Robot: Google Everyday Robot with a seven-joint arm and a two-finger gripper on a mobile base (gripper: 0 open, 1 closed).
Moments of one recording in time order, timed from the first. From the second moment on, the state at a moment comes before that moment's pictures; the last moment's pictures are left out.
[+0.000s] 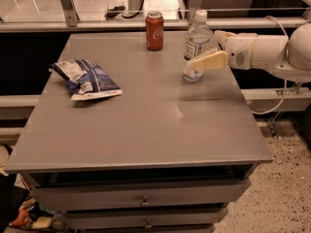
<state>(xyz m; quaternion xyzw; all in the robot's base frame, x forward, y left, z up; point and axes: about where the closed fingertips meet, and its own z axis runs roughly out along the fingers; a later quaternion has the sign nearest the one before) 0.679 -0.153 0.916 -0.37 0.69 0.28 0.56</state>
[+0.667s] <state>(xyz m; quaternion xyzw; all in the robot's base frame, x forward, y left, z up) 0.682 -0.142 0.914 -0.37 0.68 0.29 0.56</state>
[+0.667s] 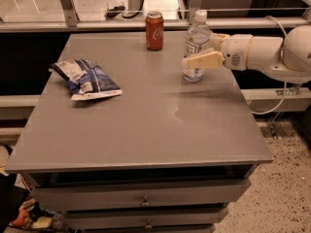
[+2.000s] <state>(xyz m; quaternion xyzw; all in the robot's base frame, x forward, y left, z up) 0.683 -0.130 0.913 -0.38 0.68 0.29 0.56</state>
